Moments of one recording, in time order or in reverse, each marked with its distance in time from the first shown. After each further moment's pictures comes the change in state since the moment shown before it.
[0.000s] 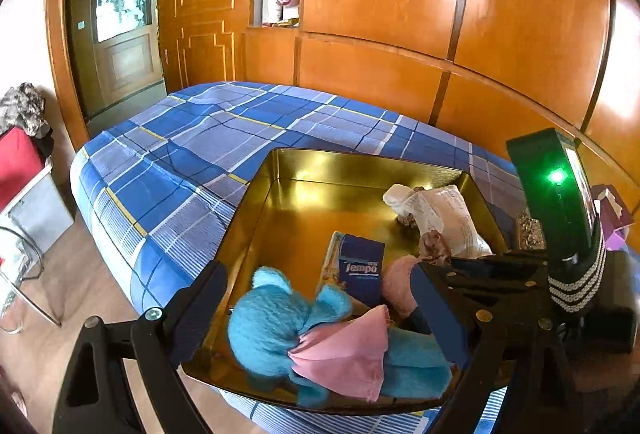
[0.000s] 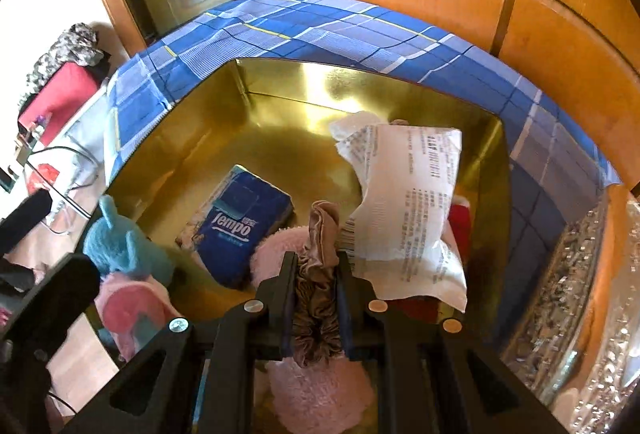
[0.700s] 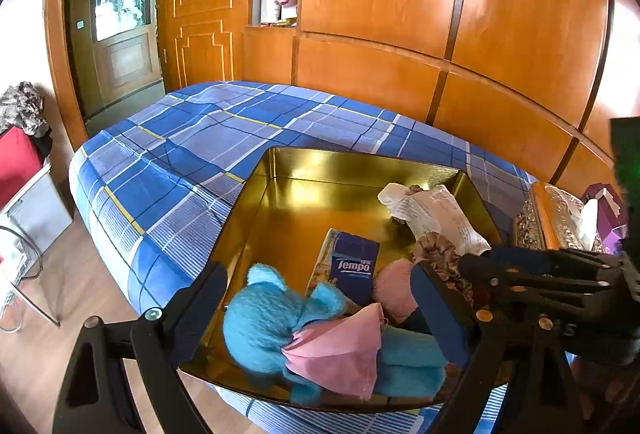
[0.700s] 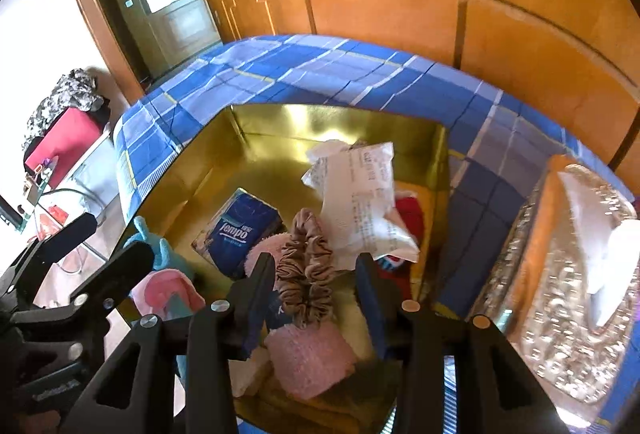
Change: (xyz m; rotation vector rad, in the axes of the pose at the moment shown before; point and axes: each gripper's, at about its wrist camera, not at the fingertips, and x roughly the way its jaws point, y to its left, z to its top) left arm -0.002 -0.006 -0.002 0.006 0.000 -0.006; right arm -0.062 -0.012 -0.022 0.075 -0.149 -0.034
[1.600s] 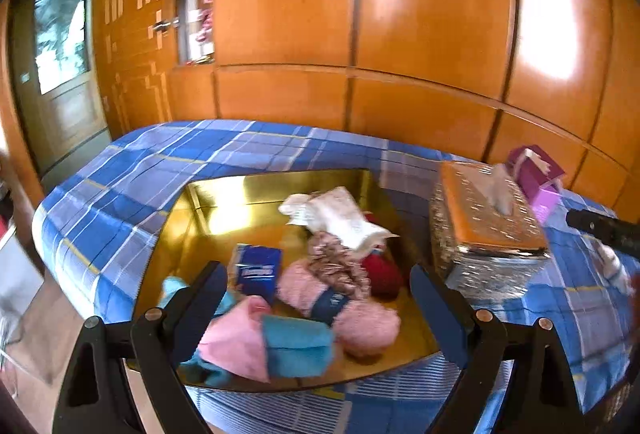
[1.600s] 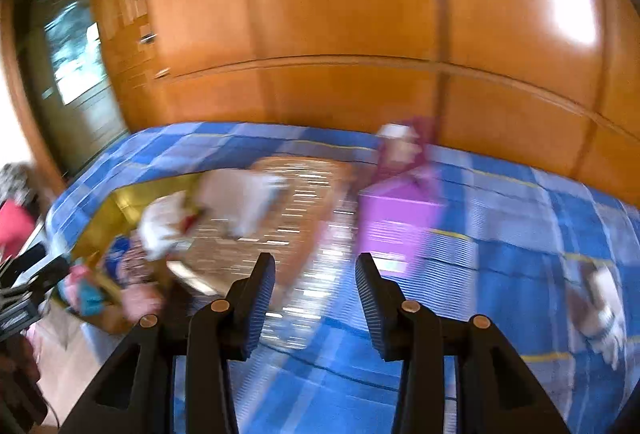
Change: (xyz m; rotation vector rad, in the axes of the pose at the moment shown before) left arm -0.042 -0.068 -0.012 0.199 -0.076 -0.183; right arm -0.160 -0.169 -0.103 0.310 -0.245 -0.328
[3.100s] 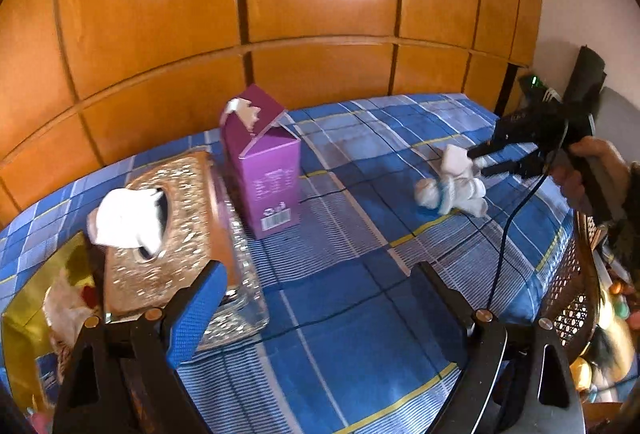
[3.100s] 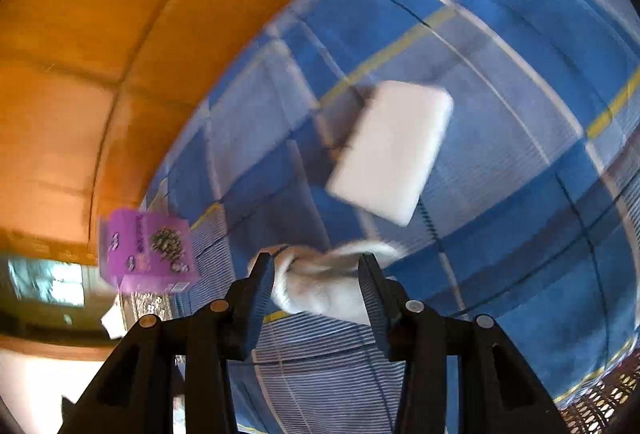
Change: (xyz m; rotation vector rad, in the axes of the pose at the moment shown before) left arm 0.028 -0.245 0.007 0.469 0.151 -0.503; right arm -0.013 -0.324 -0.058 0.807 0.278 0.077
